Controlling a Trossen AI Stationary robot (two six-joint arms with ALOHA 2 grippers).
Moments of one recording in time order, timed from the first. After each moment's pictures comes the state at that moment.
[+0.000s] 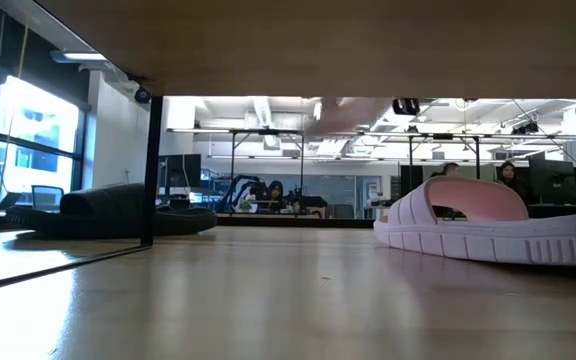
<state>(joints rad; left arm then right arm) -0.05 1.89 2.20 -1.22 -0.84 0.22 -0.95 1.80 1.82 -1.38 -0.83 -0.13</state>
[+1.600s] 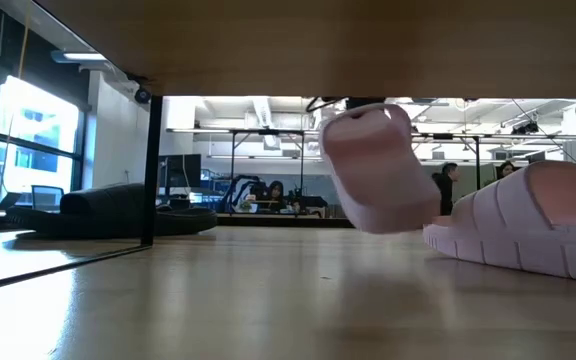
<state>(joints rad) -0.05 1.86 2.20 -1.42 -0.83 0.04 -0.53 1.94 1.72 -1.34 -0.75 -0.23</state>
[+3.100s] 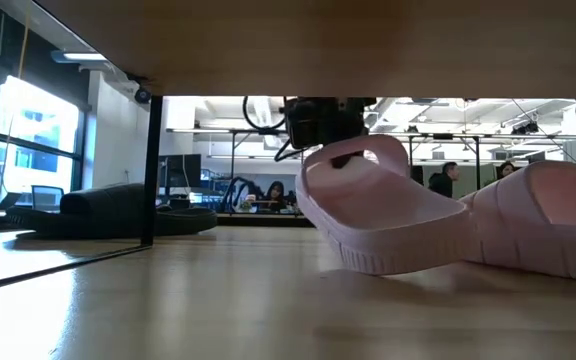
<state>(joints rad) -0.05 1.86 2.20 -1.50 -0.73 -0.03 -0.40 2.18 1.72 -1.25 -0.85 -0.29</state>
